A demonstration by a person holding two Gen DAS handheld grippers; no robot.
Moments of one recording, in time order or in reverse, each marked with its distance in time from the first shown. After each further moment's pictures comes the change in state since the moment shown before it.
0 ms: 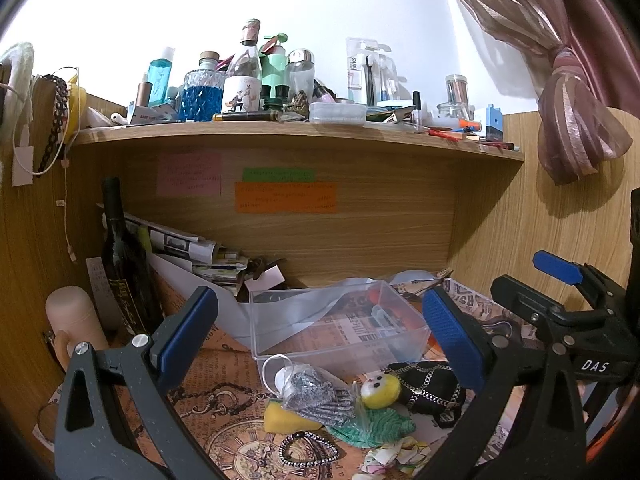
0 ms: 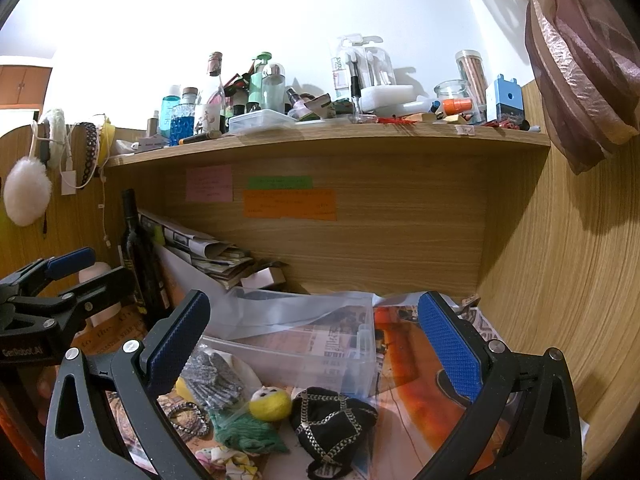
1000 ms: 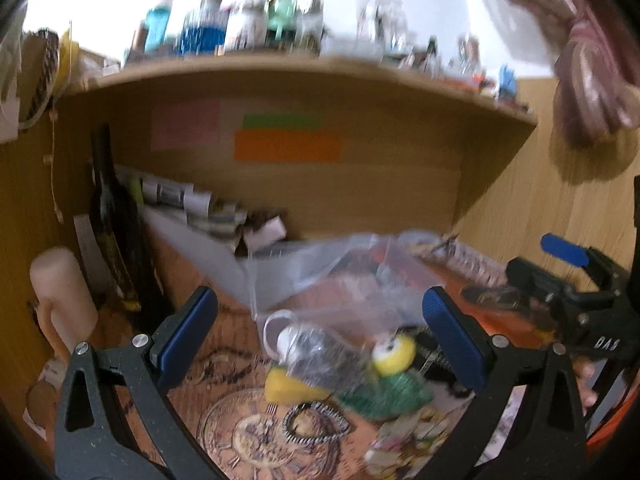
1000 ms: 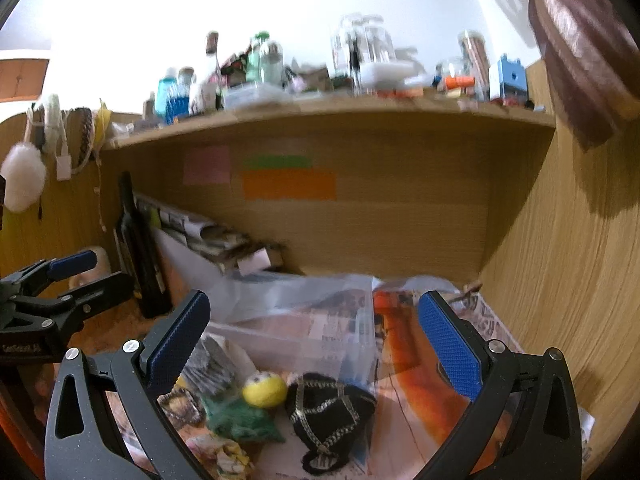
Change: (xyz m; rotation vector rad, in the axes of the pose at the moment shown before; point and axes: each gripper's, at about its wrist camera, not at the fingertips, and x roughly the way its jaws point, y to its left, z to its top) left arm 0.034 0.020 -0.031 -0.020 0.170 -0.007; right arm 0.018 0.000 -0.016 -0.008 0.093 -0.006
